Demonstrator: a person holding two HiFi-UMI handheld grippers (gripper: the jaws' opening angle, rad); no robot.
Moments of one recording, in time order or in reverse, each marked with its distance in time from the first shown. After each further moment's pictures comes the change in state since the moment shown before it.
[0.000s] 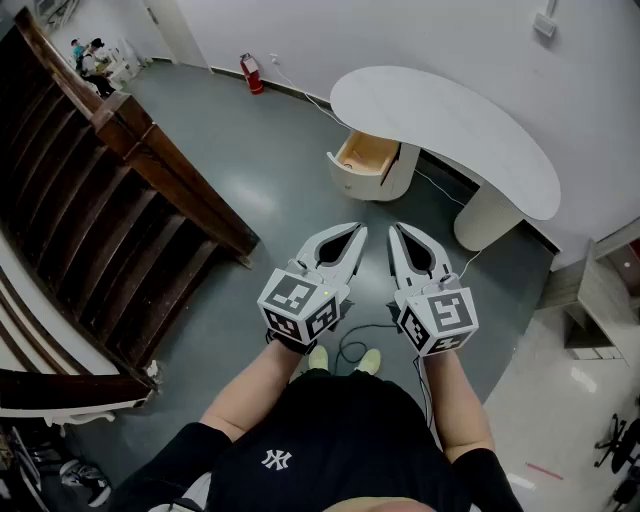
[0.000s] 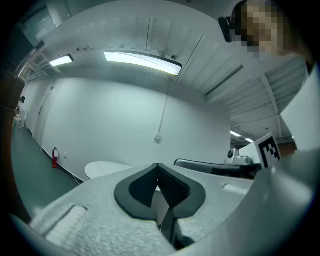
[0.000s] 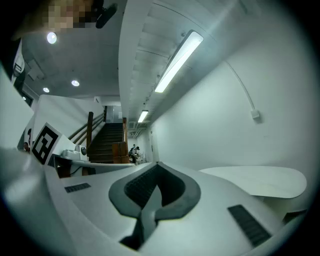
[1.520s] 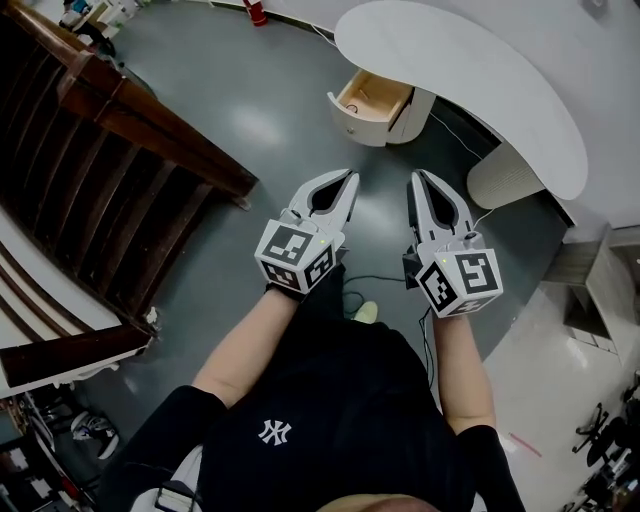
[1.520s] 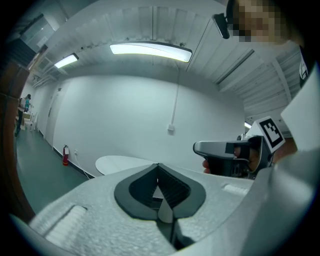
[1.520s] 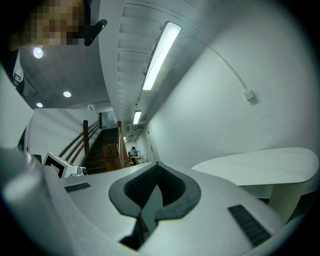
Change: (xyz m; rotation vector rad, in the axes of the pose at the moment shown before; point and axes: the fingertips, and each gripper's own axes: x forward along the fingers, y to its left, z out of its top) left arm 0.077 0.082 -0.069 0.008 0.061 0.118; right arm 0.056 -0.095 -0.042 0.147 0.010 0.005
